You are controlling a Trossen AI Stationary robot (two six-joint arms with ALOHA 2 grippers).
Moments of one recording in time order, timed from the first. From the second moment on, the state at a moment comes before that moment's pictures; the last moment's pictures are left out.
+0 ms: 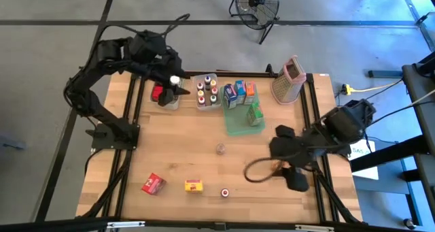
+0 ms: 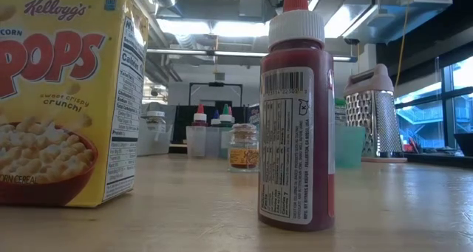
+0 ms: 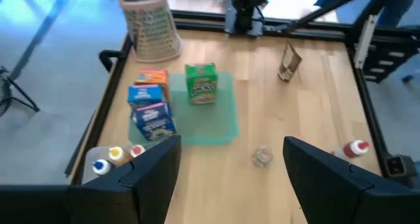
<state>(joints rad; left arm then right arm) 0.28 1.49 2.17 -1.38 0.15 0.08 0.59 1.70 2.27 -1.57 0.05 0.61</state>
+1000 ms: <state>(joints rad) 0.01 1.53 2.17 -1.39 -0.08 -0.18 0.65 1.32 1.28 -1.52 0.05 0.69</state>
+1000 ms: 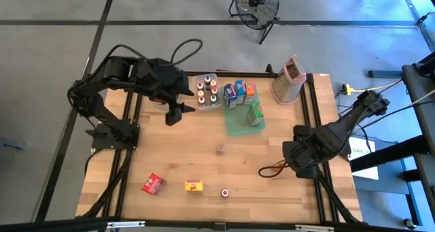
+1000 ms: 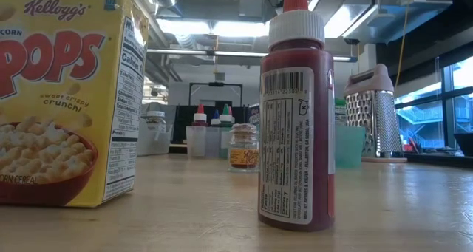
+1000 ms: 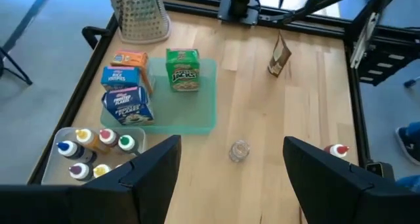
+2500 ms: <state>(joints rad) -0.36 1.63 2.17 -1.39 -0.35 -0.25 0.59 1.28 0.99 -1.18 0.00 0.48</state>
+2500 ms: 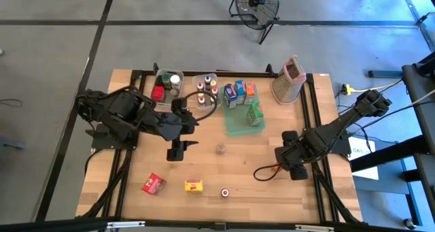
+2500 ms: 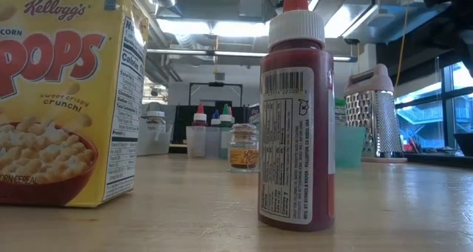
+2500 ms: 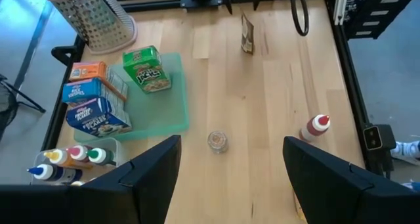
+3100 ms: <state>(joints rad) -0.36 1.63 2.17 -1.38 -0.35 -0.27 0.59 1.28 0.99 -1.12 0.00 0.46</state>
